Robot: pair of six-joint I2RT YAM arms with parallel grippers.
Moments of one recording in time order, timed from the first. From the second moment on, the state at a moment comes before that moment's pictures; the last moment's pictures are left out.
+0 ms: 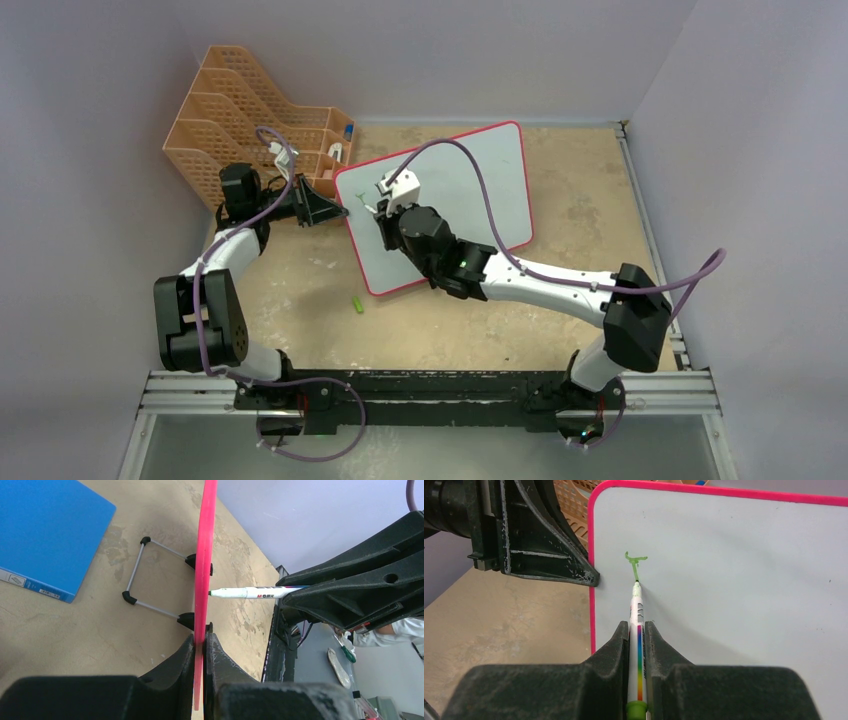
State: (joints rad) left arm 0.15 1.47 0.83 0.32 1.35 -0.41; right arm 1.08 1.59 1.21 0.15 0.47 0.18
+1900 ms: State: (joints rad) left arm 0.15 1.47 0.83 0.32 1.34 -0.40; right arm 1.09 1.61 1.23 0.14 0.45 0.22
